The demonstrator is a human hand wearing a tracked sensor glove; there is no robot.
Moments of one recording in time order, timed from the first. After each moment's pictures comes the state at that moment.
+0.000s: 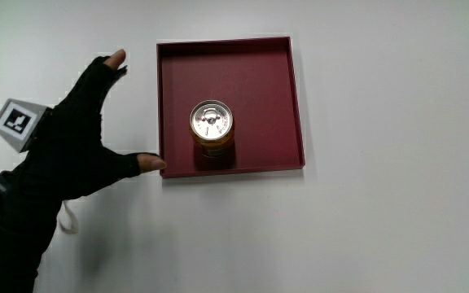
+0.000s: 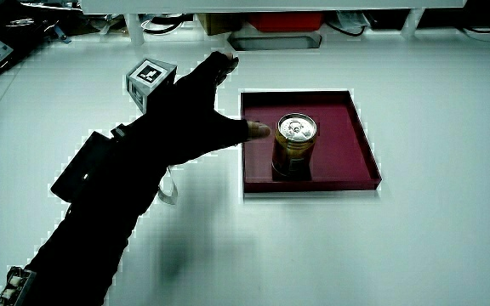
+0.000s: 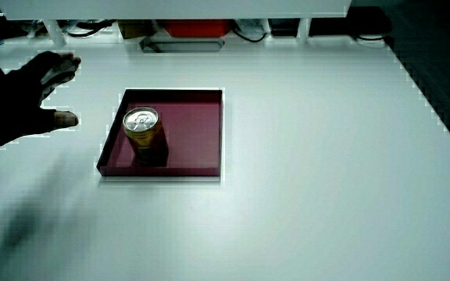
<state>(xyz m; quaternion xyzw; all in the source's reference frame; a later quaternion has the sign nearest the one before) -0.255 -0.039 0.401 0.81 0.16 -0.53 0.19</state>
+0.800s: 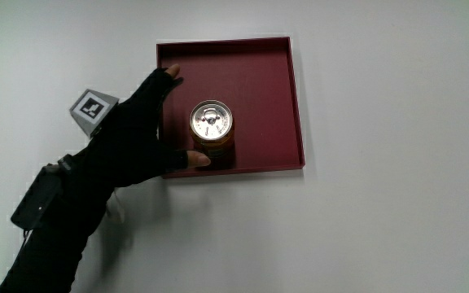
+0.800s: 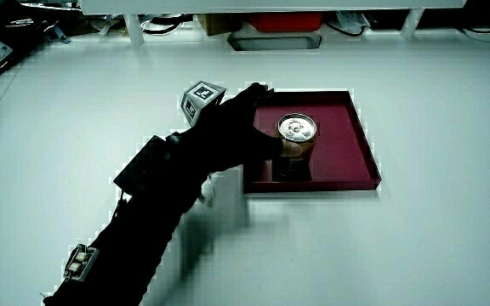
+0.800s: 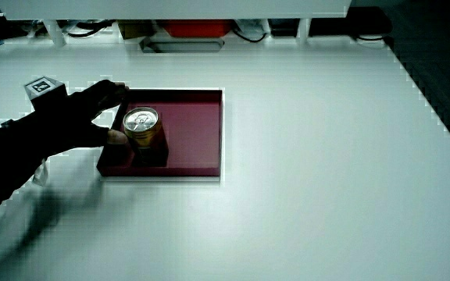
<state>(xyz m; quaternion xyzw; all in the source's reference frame) -0.196 -0.057 0.452 0.78 0.11 -0.53 0.30</state>
